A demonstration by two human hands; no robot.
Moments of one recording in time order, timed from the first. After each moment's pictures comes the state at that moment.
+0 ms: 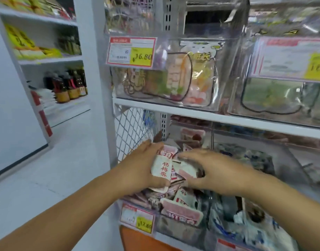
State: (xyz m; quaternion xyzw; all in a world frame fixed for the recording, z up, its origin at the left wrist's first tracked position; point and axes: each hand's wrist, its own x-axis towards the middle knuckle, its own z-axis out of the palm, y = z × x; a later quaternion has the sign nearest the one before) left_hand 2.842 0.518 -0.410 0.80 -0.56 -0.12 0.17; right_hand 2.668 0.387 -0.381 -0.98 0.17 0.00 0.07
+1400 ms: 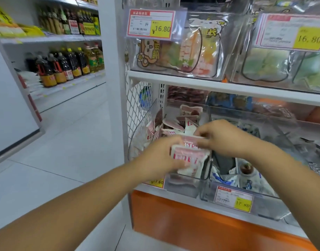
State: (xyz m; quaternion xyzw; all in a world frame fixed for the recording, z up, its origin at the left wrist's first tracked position) left_hand 2.799 0.549 -0.427 0.66 -0.60 -0.24 0.39; right_hand 2.659 0.410 -0.379 -0.96 0.26 -0.04 0.07
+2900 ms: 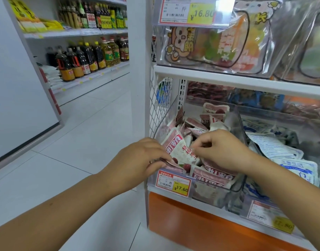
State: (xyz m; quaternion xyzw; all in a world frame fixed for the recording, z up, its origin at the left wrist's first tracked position) left_hand 2.884 0.598 -0.456 0.68 -0.69 0.04 0.25; right_hand 2.709 0.432 -0.413 -0.92 0.27 -0.11 0.28
